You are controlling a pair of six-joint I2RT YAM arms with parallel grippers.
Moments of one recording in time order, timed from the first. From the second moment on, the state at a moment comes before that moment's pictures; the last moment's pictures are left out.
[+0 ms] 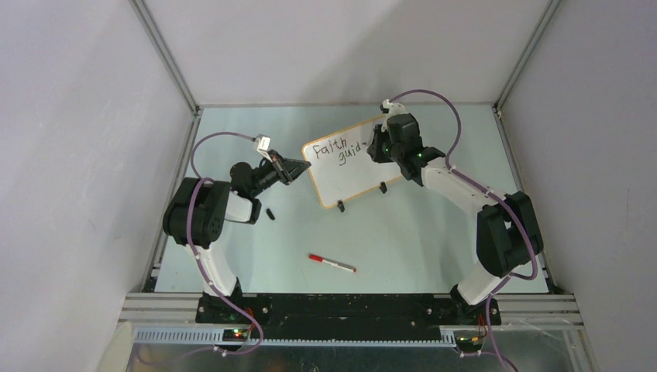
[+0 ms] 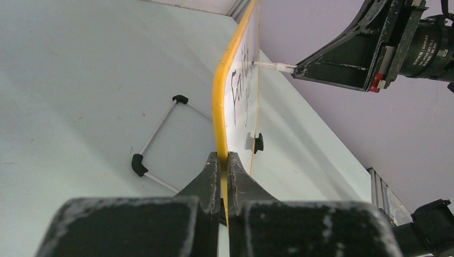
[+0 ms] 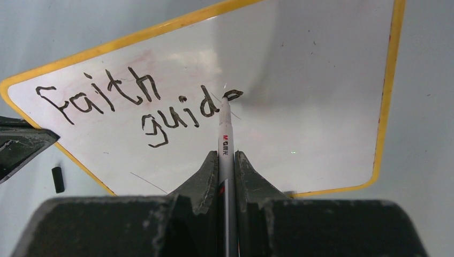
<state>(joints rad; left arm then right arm) -0.15 1.84 0.60 1.33 0.73 -0.70 0.48 1.64 1.23 -0.11 0.02 0.32</state>
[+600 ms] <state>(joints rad) -0.15 1.84 0.60 1.33 0.73 -0.70 0.49 1.64 1.23 -0.18 0.07 0.31</state>
